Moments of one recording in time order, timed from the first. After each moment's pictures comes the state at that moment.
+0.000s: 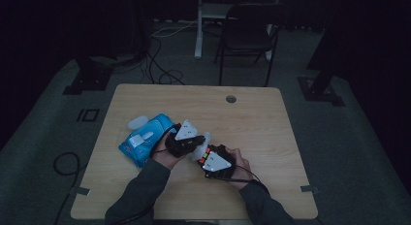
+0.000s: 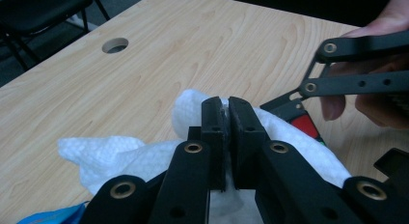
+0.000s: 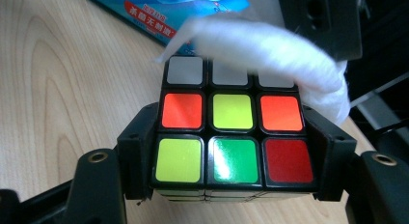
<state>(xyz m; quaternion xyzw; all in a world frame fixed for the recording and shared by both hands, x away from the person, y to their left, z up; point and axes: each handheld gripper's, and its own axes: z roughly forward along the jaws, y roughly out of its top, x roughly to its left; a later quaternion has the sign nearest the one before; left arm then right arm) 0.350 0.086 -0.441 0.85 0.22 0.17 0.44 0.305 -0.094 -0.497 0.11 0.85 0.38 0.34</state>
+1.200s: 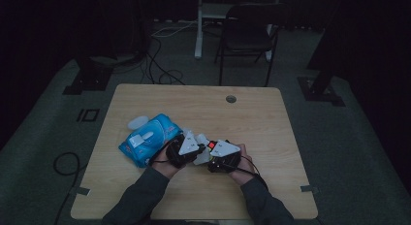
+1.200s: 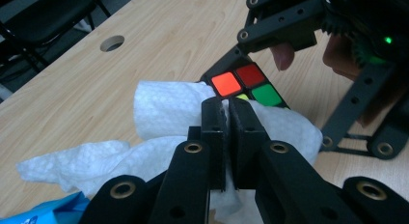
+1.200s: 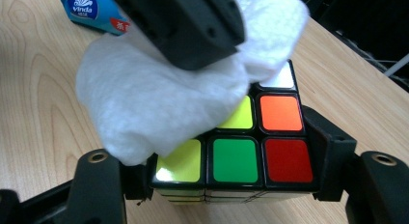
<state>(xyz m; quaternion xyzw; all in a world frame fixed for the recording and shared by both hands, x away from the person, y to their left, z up) 0.322 0.081 -0.450 0.87 0.18 0.21 0.41 0.329 -0.109 -0.491 0.20 0.85 0.42 0.25</state>
